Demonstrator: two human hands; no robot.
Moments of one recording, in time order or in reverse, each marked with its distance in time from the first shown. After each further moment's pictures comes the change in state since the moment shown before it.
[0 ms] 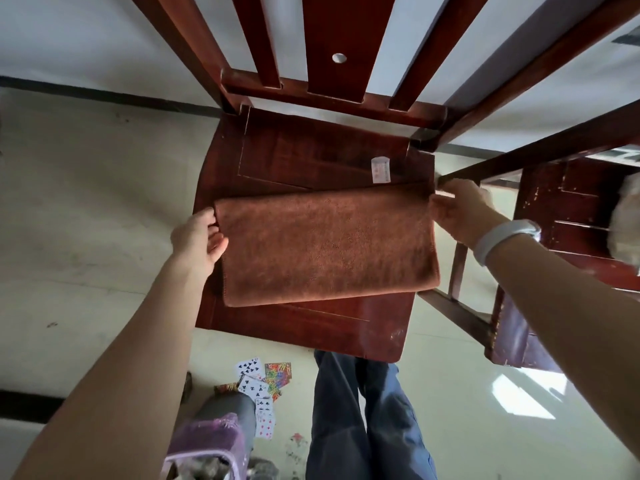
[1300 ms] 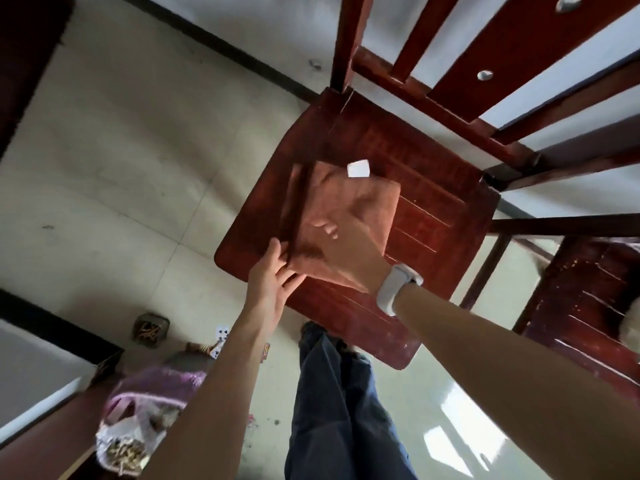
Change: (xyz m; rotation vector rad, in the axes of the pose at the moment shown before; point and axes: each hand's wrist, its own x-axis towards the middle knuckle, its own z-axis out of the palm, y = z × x) left_hand -0.061 -0.105 -0.050 -0.460 -0.350 -0.054; right_hand -0.149 0.120 0.134 -1.277 -0.599 -0.742
